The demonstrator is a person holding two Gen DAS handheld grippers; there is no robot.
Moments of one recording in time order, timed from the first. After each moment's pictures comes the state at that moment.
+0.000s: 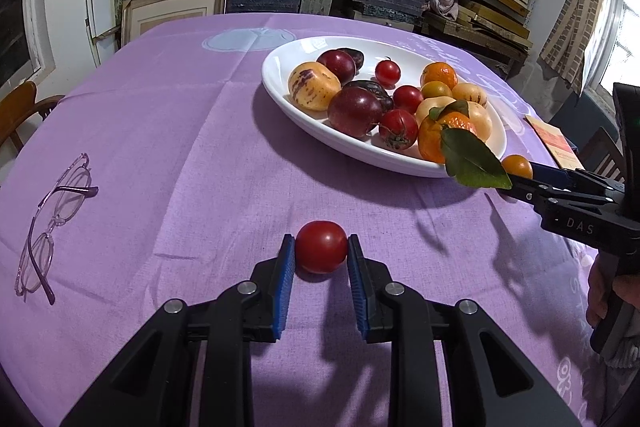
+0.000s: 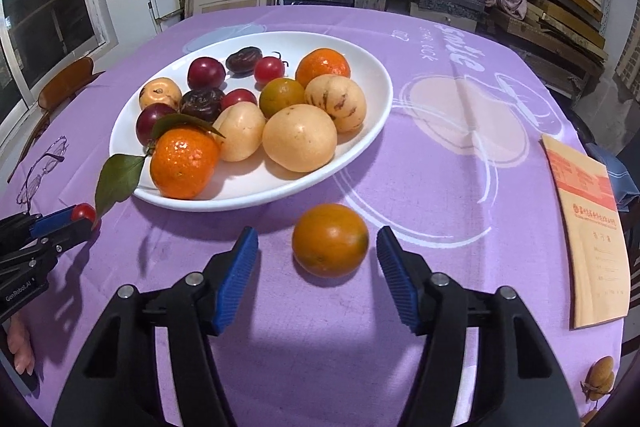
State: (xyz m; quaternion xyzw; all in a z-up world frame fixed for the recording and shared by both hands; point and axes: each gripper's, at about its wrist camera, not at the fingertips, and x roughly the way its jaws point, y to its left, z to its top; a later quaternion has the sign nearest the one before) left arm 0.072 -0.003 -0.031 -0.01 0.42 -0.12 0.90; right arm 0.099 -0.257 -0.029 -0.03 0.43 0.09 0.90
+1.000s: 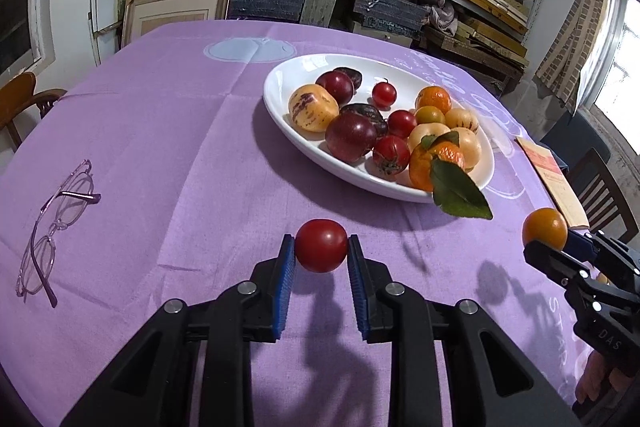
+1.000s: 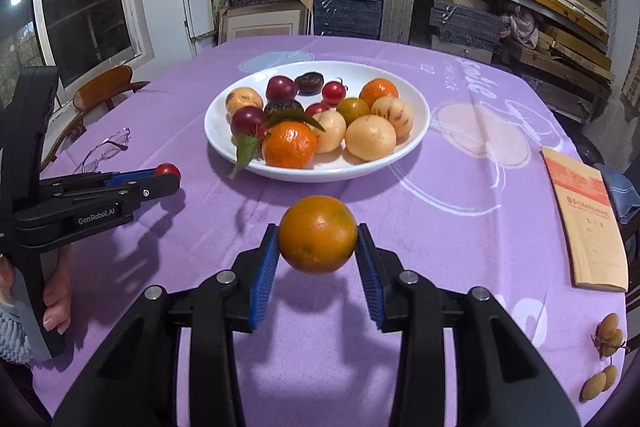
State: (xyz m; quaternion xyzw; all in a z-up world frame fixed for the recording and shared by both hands) left arm 0.071 0.002 -0.014 -0.04 0.40 -0.12 0.91; right arm 0.016 -0.228 0.004 -0.03 0.36 0.13 0.92
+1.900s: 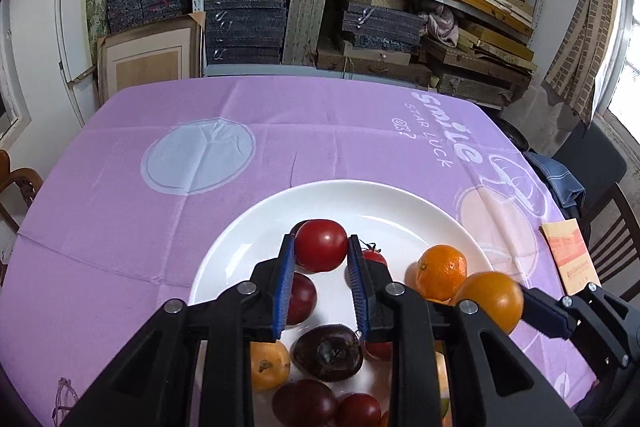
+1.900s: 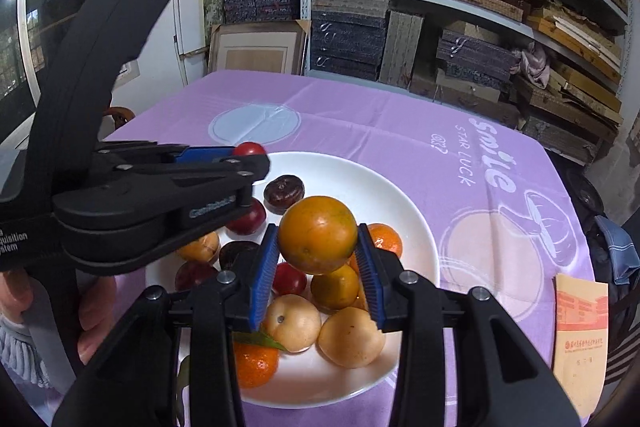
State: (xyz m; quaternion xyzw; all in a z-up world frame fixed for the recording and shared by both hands) left arm 0.250 -0.076 0.045 0.00 0.39 -0.13 0.91; right arm 0.177 -0.198 0.052 -0.06 0.35 0.13 0.93
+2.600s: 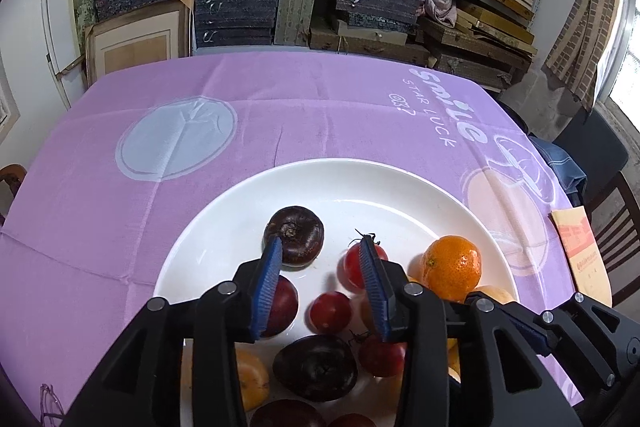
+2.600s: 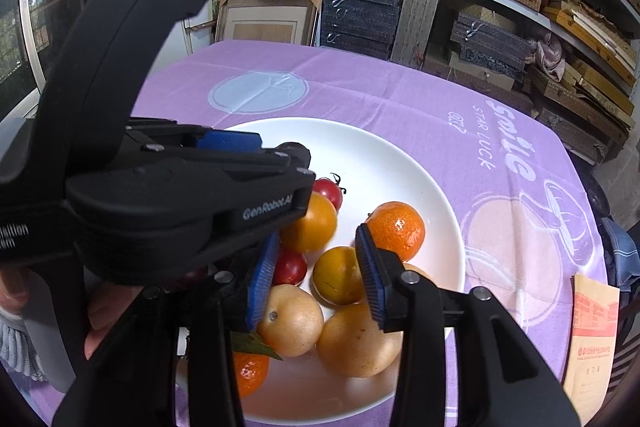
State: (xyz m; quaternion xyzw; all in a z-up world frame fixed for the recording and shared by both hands) left arm 0.272 -0.084 0.020 0.00 0.42 -0.14 0.90; right arm 0.199 -0.198 0.018 -0.07 0.38 0.14 0.91
